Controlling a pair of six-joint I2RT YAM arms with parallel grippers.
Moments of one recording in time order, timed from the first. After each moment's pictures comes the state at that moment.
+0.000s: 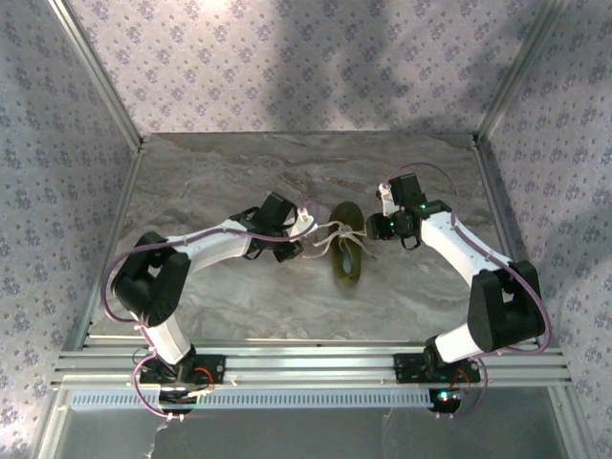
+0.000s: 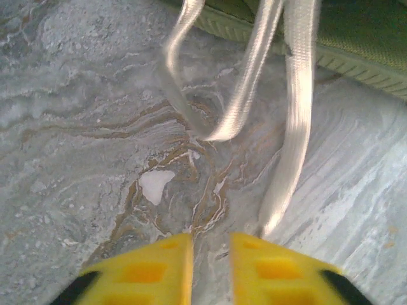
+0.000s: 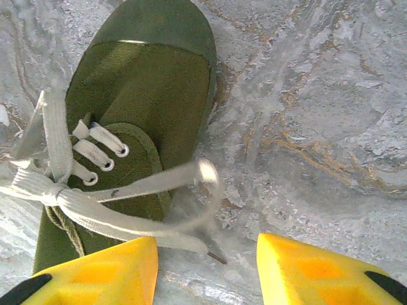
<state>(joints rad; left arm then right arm) -0.69 1.71 1.05 -0.33 0.10 0.40 0.28 1.46 1.01 -0.59 -0.14 0.12</state>
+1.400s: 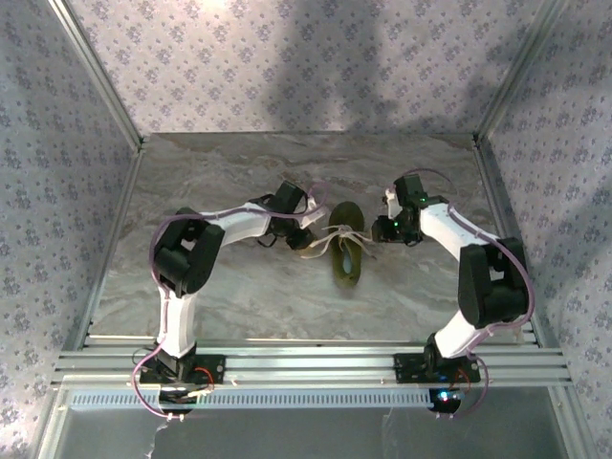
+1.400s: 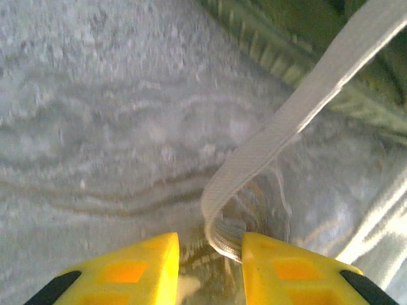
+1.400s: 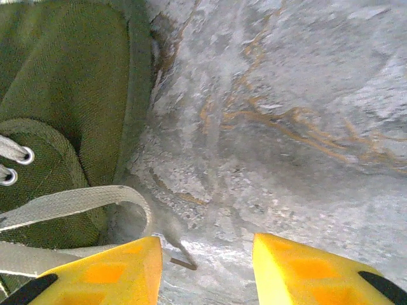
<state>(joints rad) -0.64 1.99 1.27 -0.37 0.20 0.27 0.18 1.59 1.03 -0.62 -0.20 0.14</state>
